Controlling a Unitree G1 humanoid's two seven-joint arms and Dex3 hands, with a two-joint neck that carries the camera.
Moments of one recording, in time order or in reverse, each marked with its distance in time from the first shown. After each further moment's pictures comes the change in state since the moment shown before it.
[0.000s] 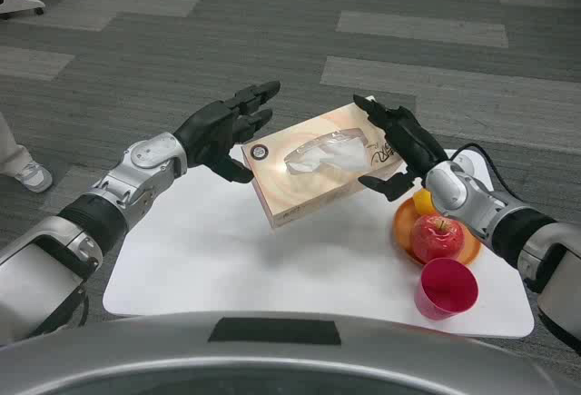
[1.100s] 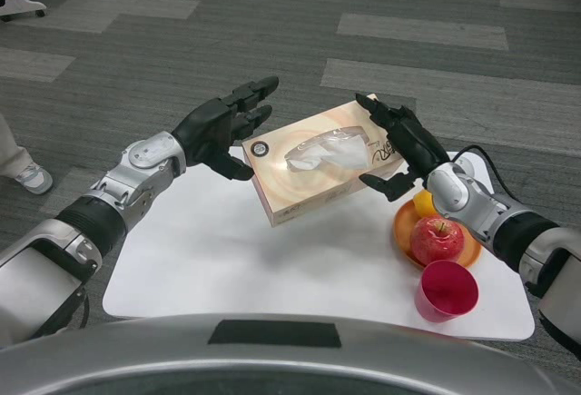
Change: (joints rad) left arm 0.008 0.000 0.026 -0.024 0.001 0.000 0.001; right arm 0.012 -0.002 -0.029 -0.015 -0.002 -0.003 -0.001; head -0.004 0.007
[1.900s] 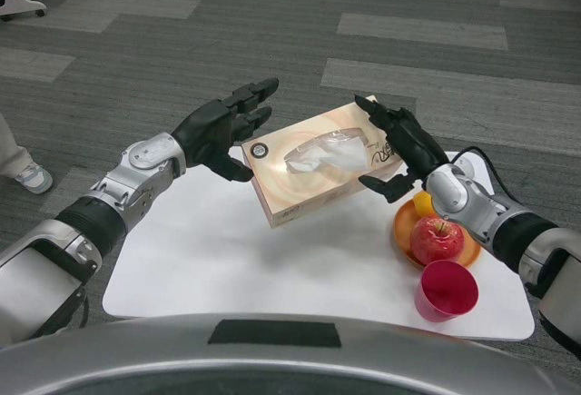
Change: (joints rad) left arm 0.002 0.000 -0.006 0.008 0.003 0.000 -0.001; right arm 0.000 0.000 0.021 0.004 0.001 0.000 -0.010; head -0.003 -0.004
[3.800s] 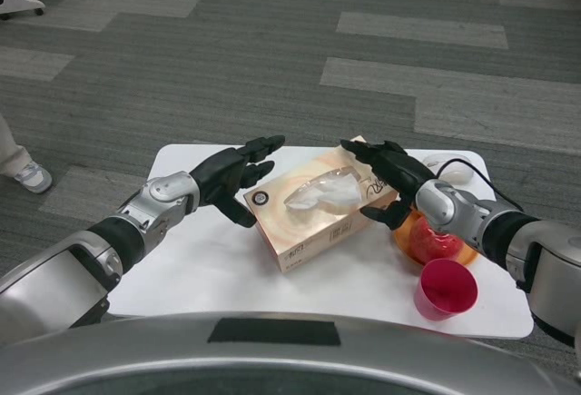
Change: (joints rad) left arm -0.007 -0.089 -0.146 0.298 -0.001 -0.064 -0.003; right arm -0.069 0.031 0.250 0.130 0.007 0.054 0.062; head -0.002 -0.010
